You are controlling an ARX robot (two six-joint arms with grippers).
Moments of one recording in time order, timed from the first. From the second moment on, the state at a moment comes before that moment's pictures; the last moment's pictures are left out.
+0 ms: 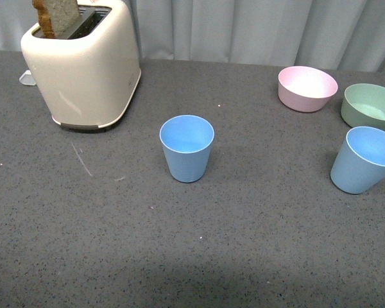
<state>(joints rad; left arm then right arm) 0.00 0.00 0.02 0.00 0.00 -0.01 0.00 0.00 0.00 0.00 0.00 -0.01</state>
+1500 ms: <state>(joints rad) 0.00 0.00 0.02 0.00 0.00 -0.01 -0.05 1.94 0.82 0.18 -0.07 0.23</state>
